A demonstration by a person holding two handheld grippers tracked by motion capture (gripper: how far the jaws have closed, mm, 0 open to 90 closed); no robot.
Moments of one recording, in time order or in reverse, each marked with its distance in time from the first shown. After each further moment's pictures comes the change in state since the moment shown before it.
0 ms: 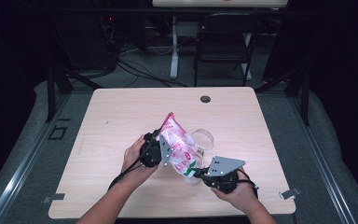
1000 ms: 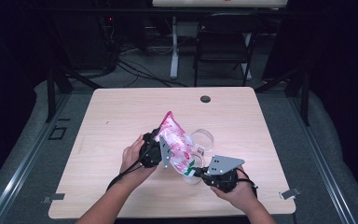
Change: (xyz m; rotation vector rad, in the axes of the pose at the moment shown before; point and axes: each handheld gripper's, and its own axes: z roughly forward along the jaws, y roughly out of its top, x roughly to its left) left arm -0.002 -0.001 -0.002 -0.006 0.051 0.045; right arm -0.003 -0.003 0.004 0.004 -0.002 0.015
